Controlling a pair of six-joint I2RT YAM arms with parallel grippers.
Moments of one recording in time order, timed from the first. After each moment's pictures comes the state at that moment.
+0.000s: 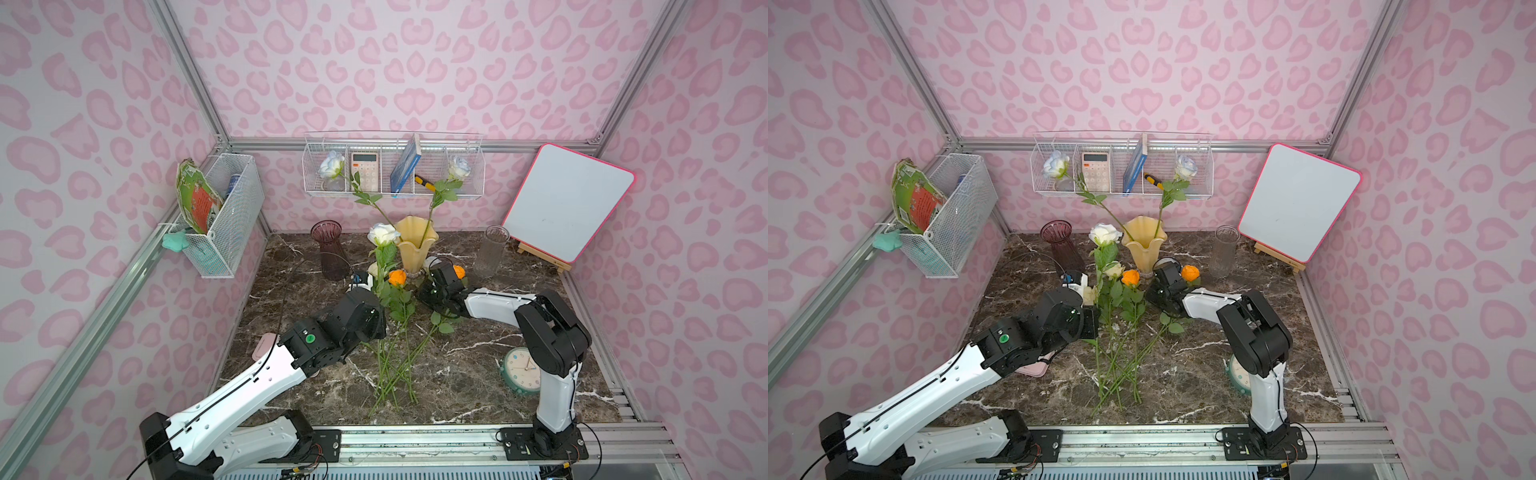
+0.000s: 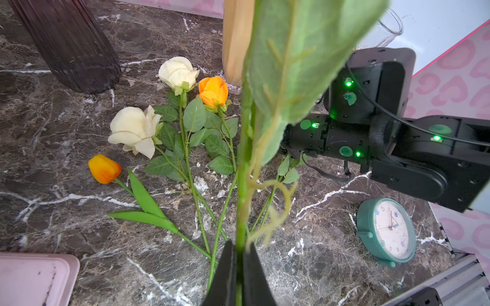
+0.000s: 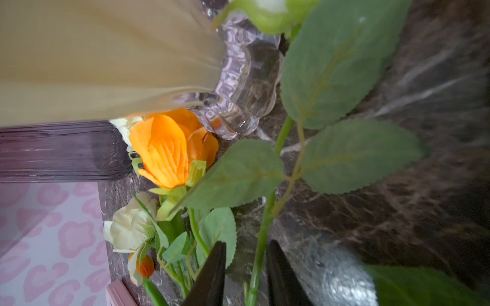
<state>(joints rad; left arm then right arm) -0.82 1.06 1.06 -0.71 -0.28 -0.63 0.63 1.98 1.20 0.01 -0.11 1.03</state>
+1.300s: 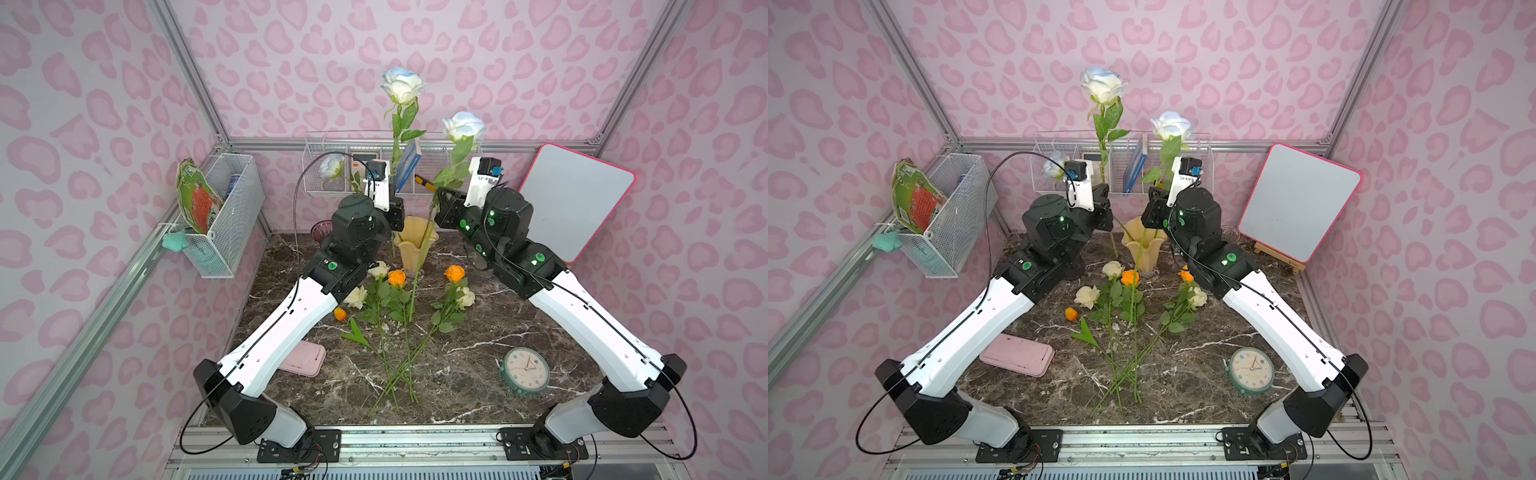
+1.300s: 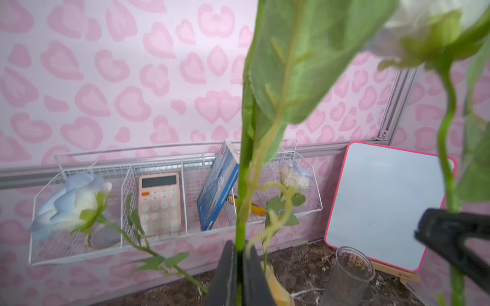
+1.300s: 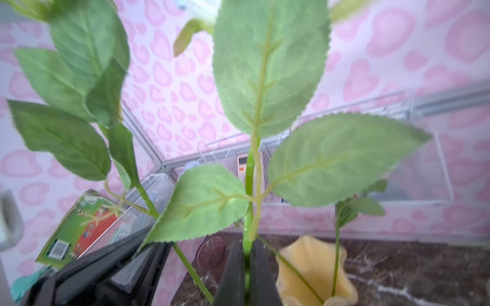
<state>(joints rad) -0.61 1.55 1.71 -0.02 -0.31 0.04 0.74 1.53 1.82 -0.19 0.32 0.37</state>
